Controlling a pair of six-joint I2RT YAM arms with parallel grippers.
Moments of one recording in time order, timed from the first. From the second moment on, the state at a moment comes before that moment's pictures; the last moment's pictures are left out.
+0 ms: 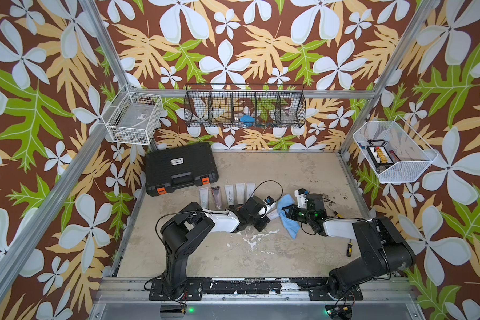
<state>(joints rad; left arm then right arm) -0.85 1.89 0.97 0.15 0.13 -0.06 0.19 1.55 0.48 0.34 -0.42 0.55</state>
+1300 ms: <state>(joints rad) -0.85 1.88 0.94 0.13 0.12 -0.07 0.55 1.63 0.51 0.52 -0.32 0.65</state>
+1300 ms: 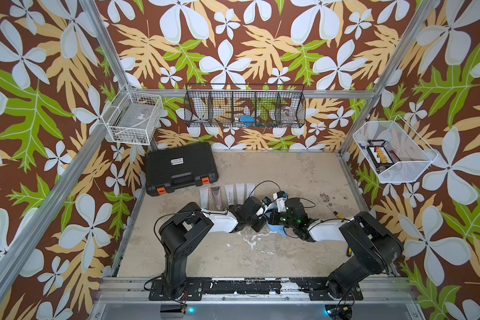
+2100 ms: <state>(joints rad) -0.85 1.84 0.92 0.16 0.15 -0.05 0.33 1.59 0.58 0.27 -0.27 0.49</state>
